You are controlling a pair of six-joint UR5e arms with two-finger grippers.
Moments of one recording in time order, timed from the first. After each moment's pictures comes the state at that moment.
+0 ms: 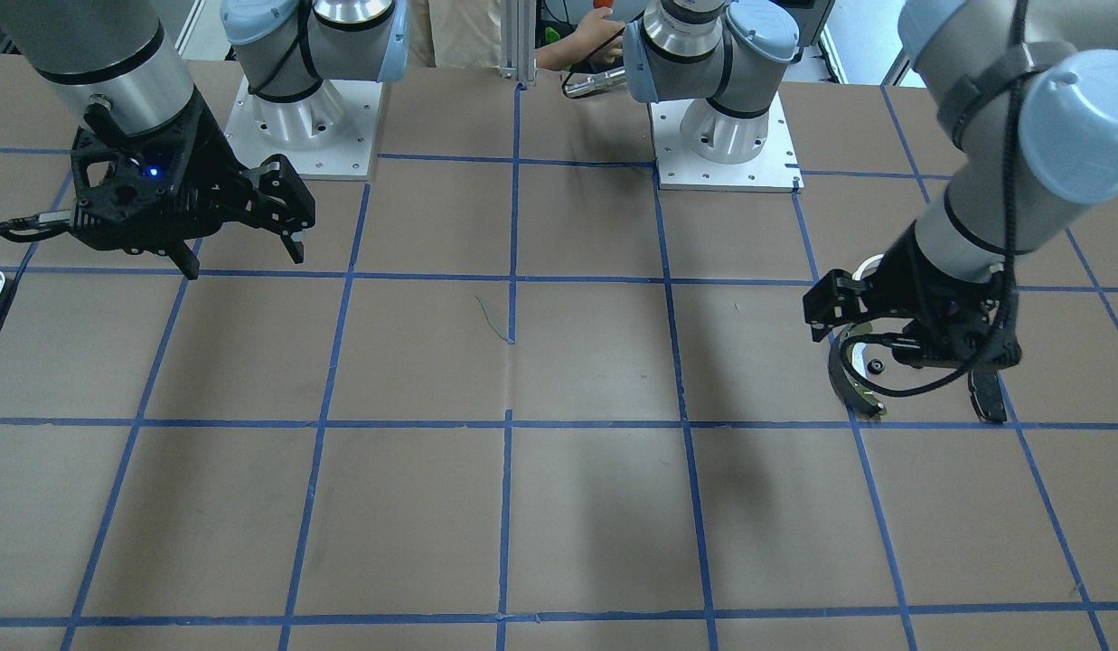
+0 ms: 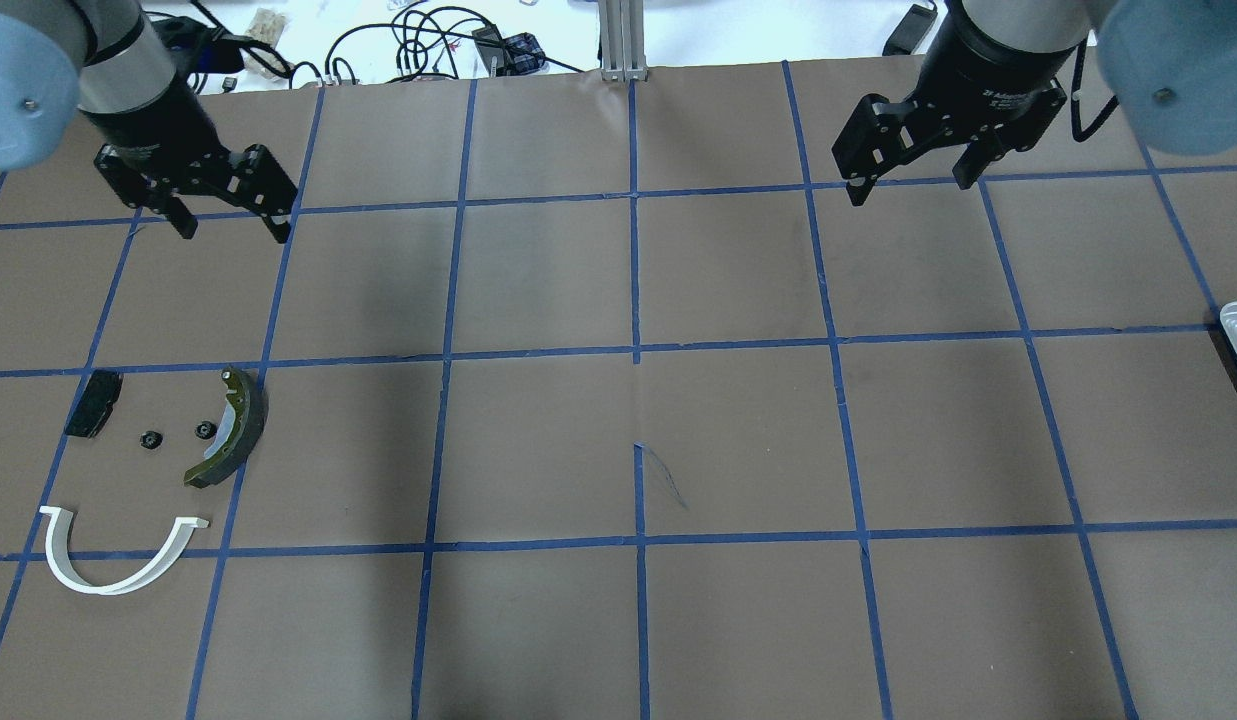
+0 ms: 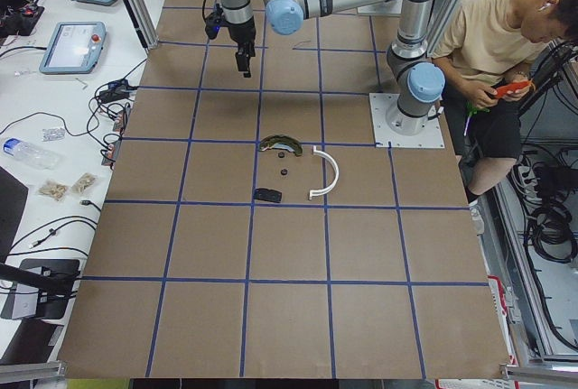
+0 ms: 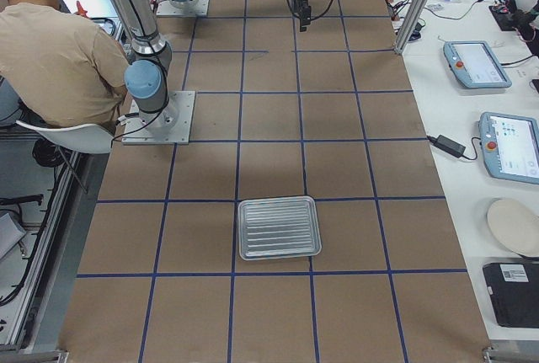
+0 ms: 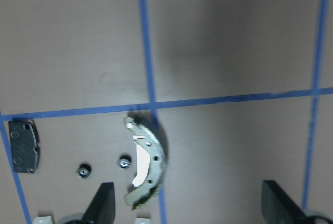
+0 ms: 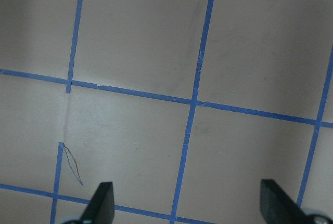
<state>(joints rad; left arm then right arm) -1.43 -1.75 -1.50 -1.52 1.63 0.22 1.55 -1.52 1.53 -1.63 -1.50 -0.18</state>
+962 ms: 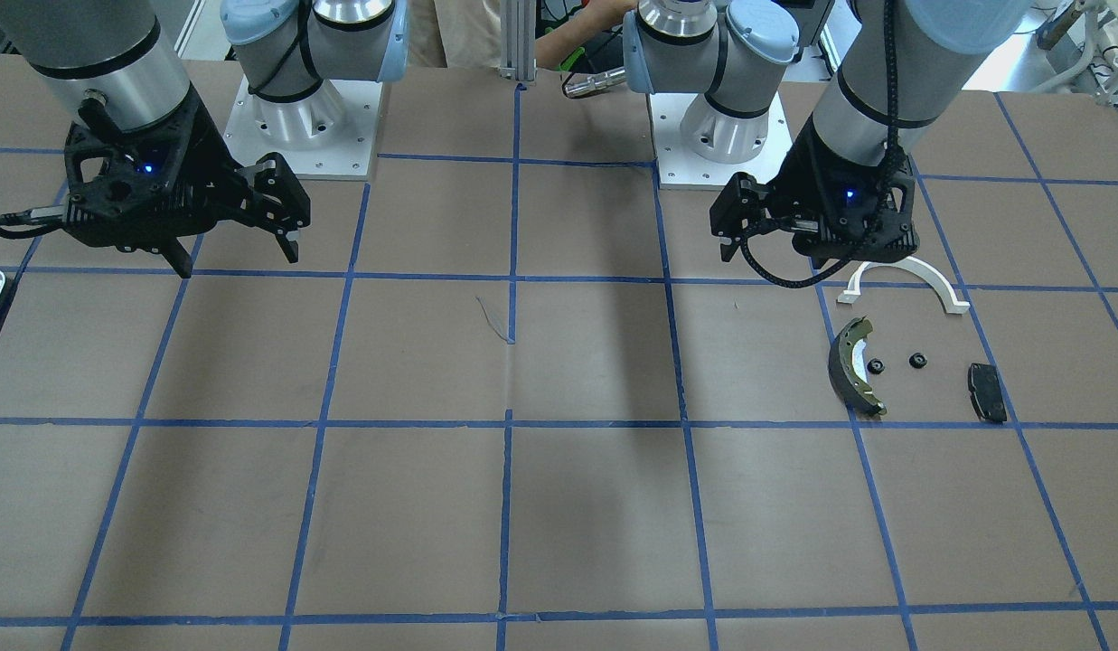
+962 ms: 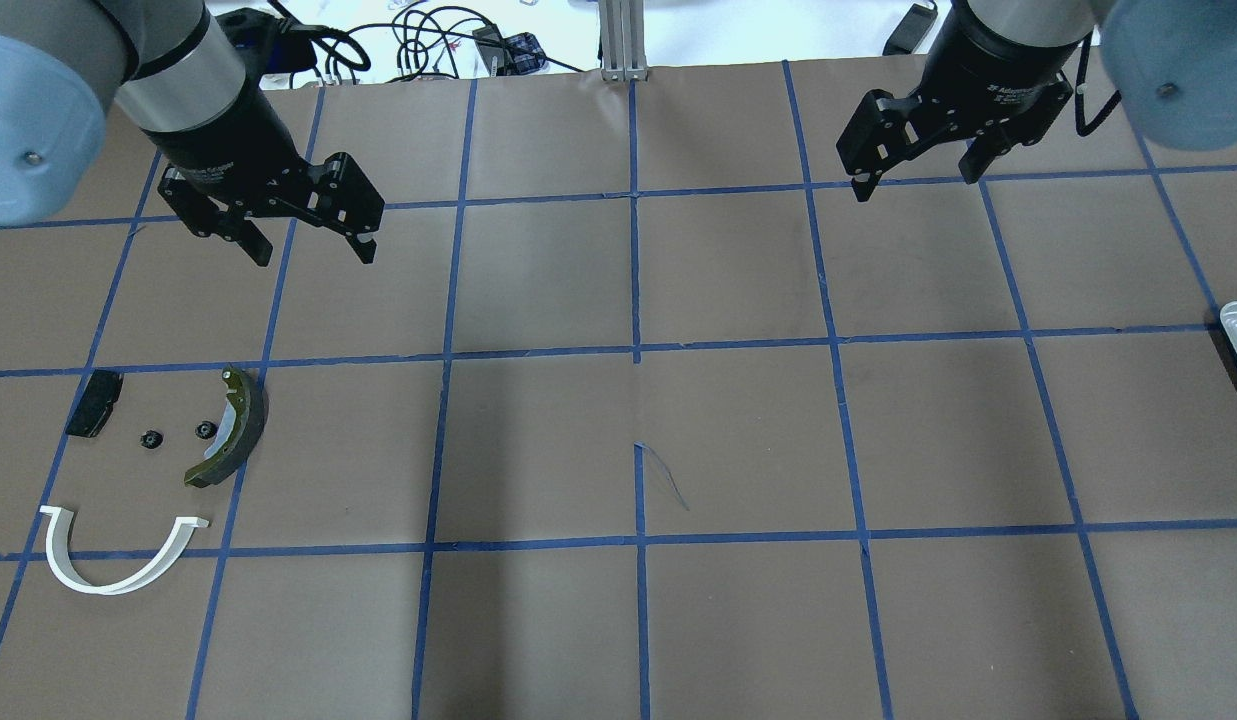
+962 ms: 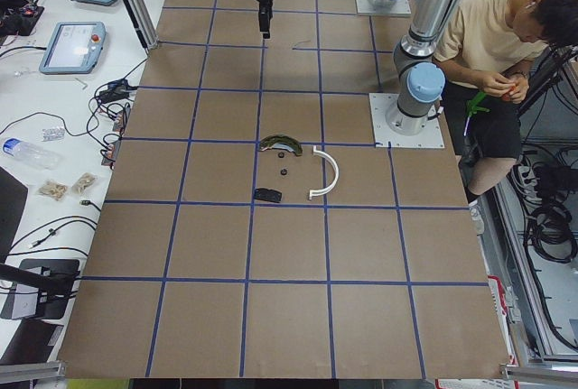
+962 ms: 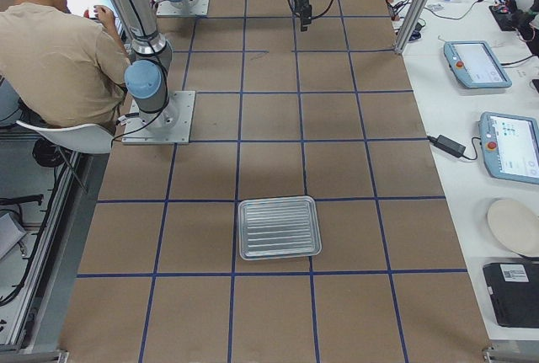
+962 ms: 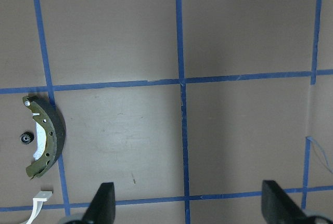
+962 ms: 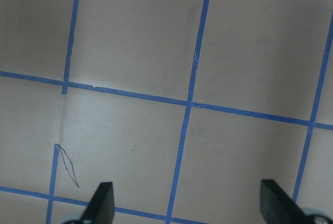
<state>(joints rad) -1.53 -1.59 -1.59 -1.59 1.55 0.10 1.55 -1.52 1.52 -1.63 -1.52 -0.19</state>
